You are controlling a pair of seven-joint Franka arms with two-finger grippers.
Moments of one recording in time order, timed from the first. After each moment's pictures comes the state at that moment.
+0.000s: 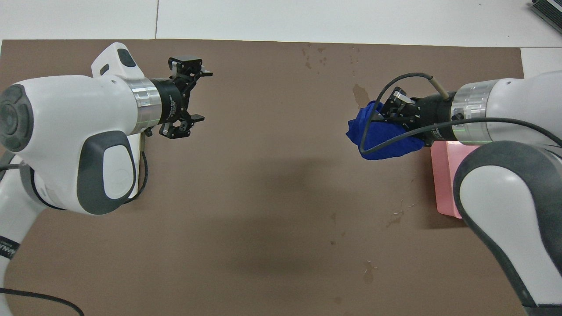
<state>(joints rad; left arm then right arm) -0.15 0.10 -0.22 -1.83 -0.32 2.40 -1.26 0.07 0.01 0.11 -1.81 0.43 2.09 0.58</state>
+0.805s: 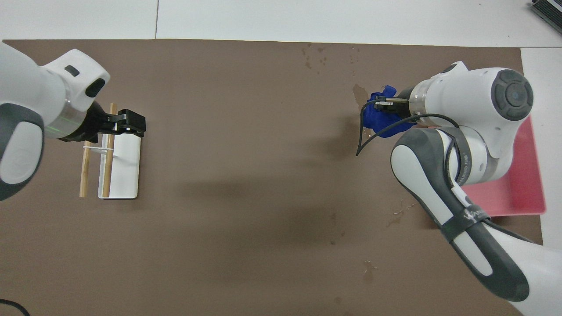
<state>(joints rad) 0.02 0.07 -0.21 -1.67 -0.01 1.74 -0.23 0.07 0.27 0.12 -1.82 0.11 2.39 0.20</state>
